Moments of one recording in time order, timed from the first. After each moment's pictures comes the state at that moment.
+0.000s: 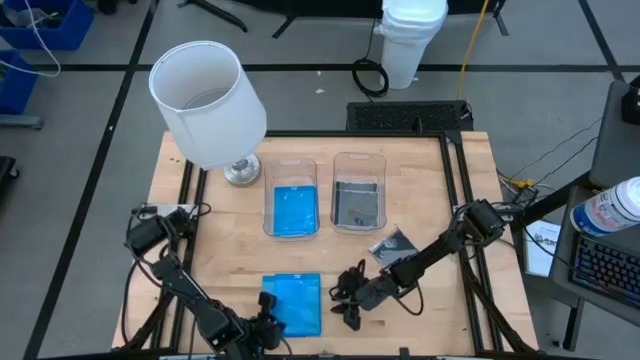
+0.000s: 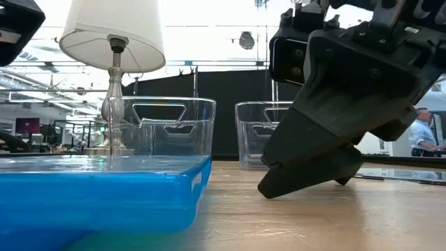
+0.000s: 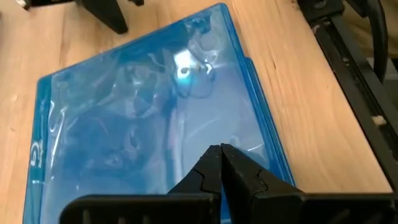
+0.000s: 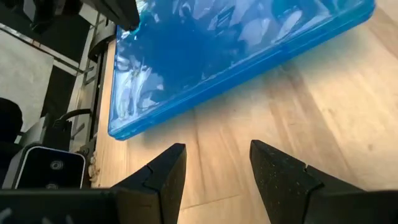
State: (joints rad) left arm -0.92 2.01 1.24 -0.39 -0.57 -0.52; right arm 0.55 2.02 0.93 0.45 0.18 0.87
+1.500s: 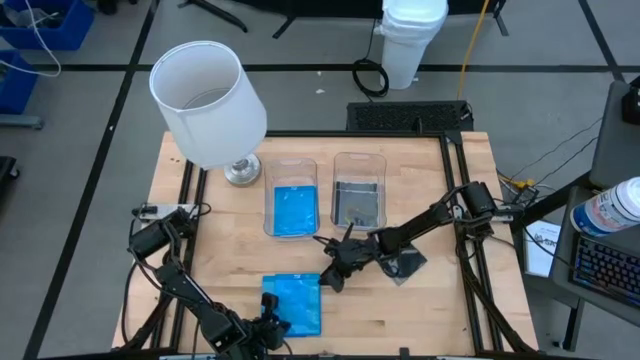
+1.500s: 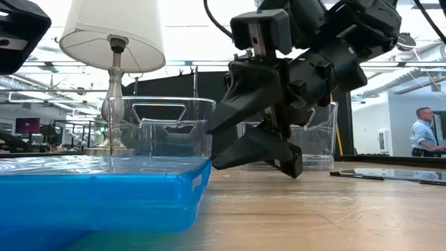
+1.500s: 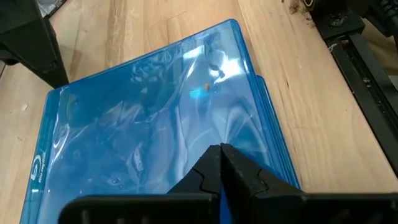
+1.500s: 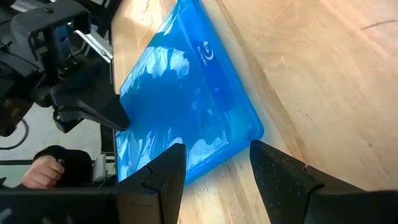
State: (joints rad) left arm -0.92 2.09 1.24 -0.39 -0.61 -0.56; right arm 0.25 2.02 0.81 0.42 -0.13 0.99
